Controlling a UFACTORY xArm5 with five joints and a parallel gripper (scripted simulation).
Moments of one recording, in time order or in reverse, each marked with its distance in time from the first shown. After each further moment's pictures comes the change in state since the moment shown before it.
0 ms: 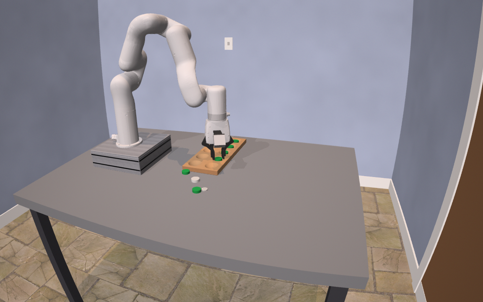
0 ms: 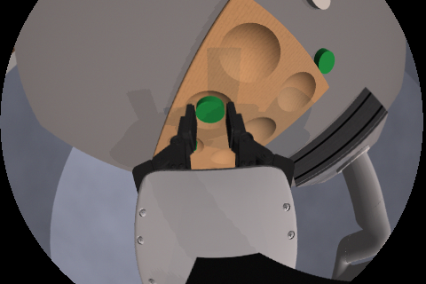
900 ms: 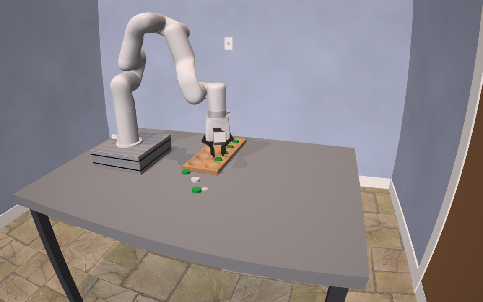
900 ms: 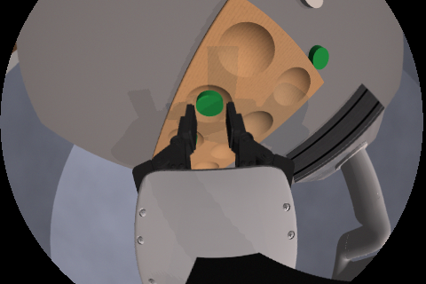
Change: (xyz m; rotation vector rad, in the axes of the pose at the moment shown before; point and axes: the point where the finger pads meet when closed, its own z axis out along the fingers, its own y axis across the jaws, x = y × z) arm 0.000 0.000 -0.011 -0.003 -0.001 0.000
